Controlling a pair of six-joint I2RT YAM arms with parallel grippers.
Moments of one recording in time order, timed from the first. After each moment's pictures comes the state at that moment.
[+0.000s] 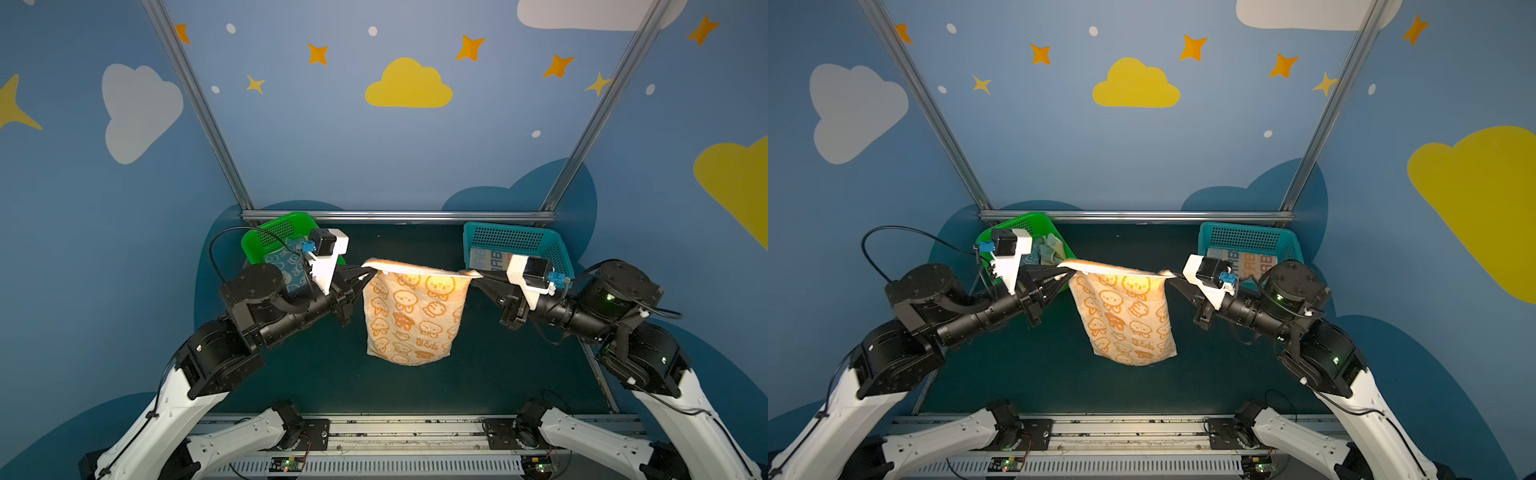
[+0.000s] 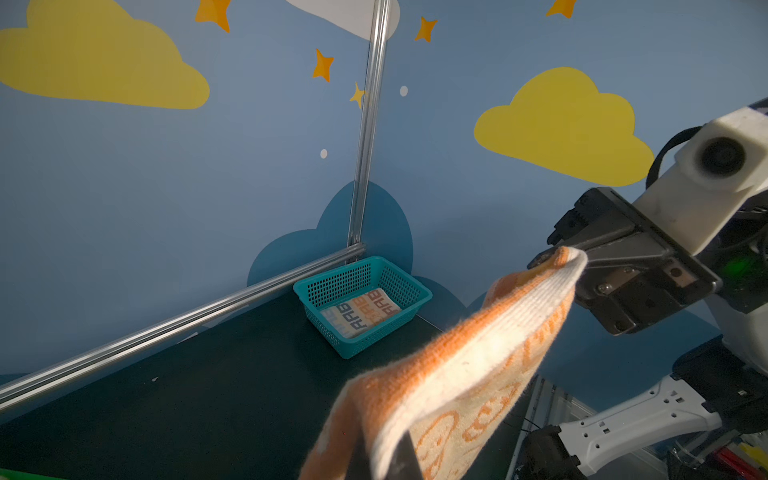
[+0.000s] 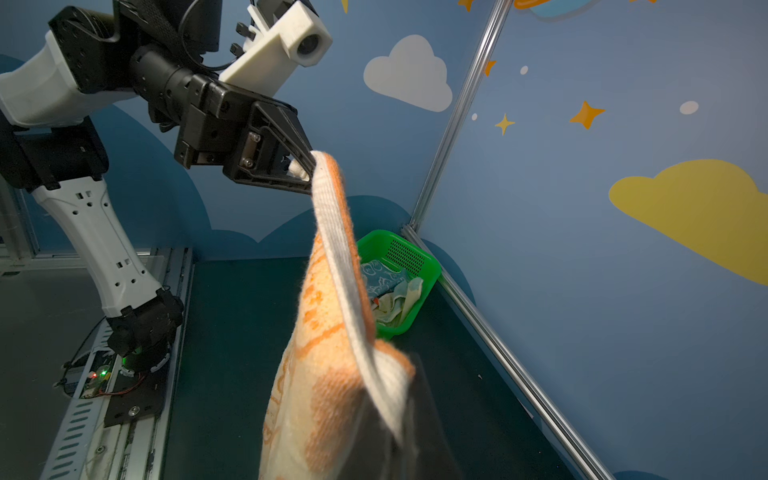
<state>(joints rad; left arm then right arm) -0.82 0.92 1.46 -0.62 0.05 -0.19 0.80 0.88 1.43 -0.58 -0.33 -0.32</state>
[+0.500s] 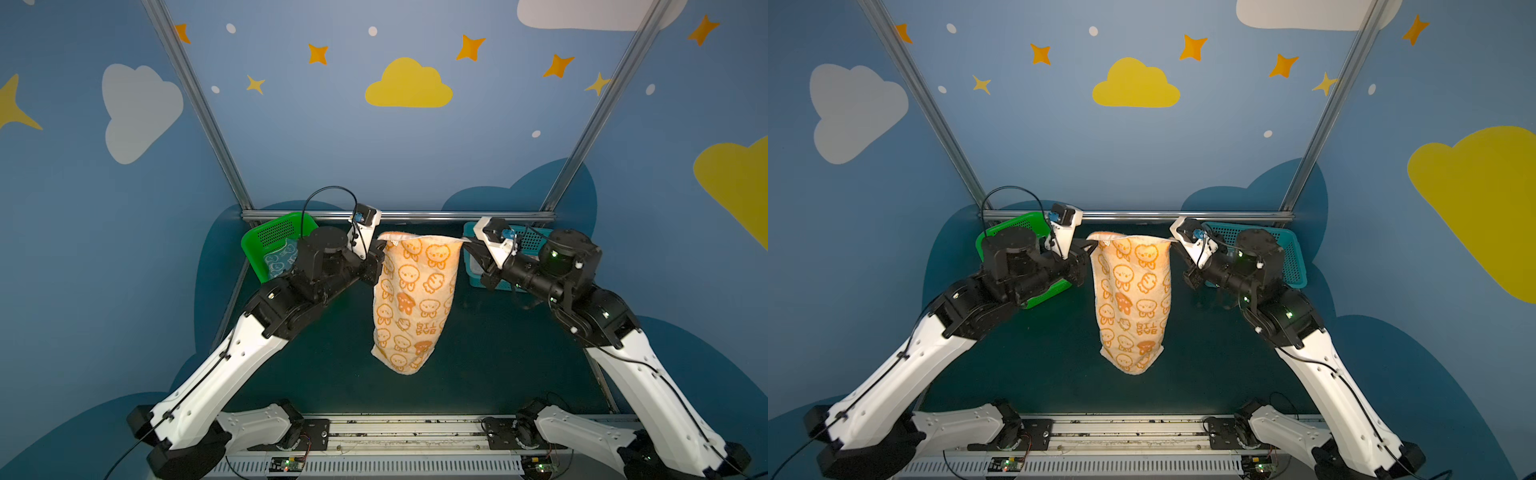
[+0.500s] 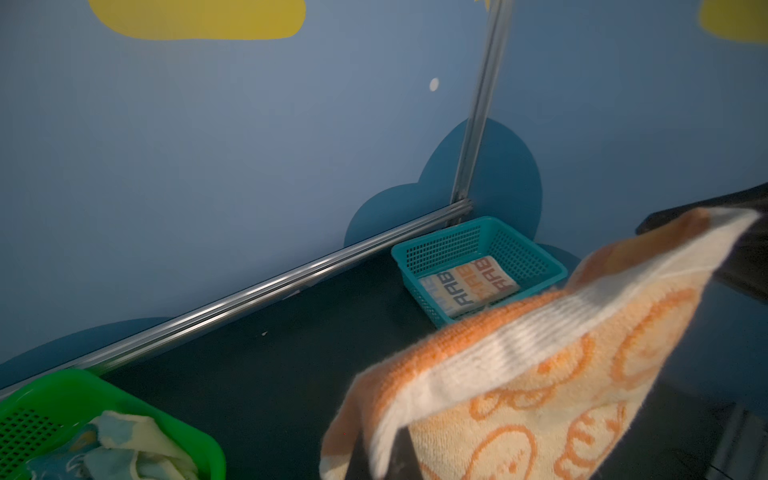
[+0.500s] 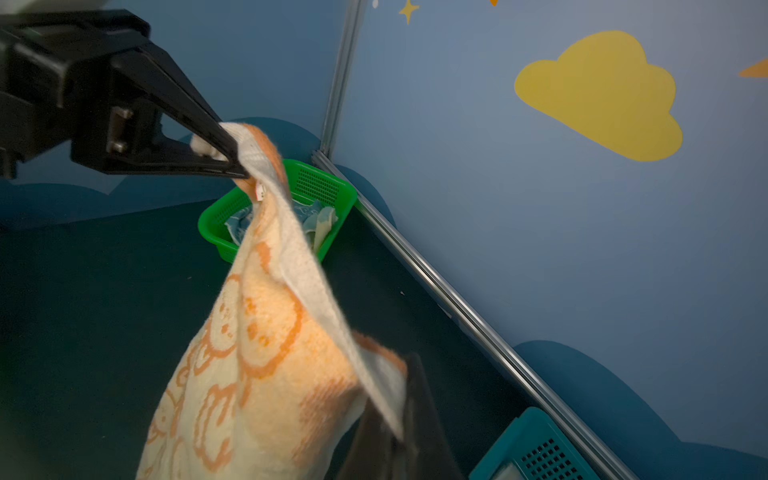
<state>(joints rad) -0.68 1.23 1.53 -0.57 -0.13 -0.09 0.56 1.10 1.43 -0.52 -0.23 -0.37</state>
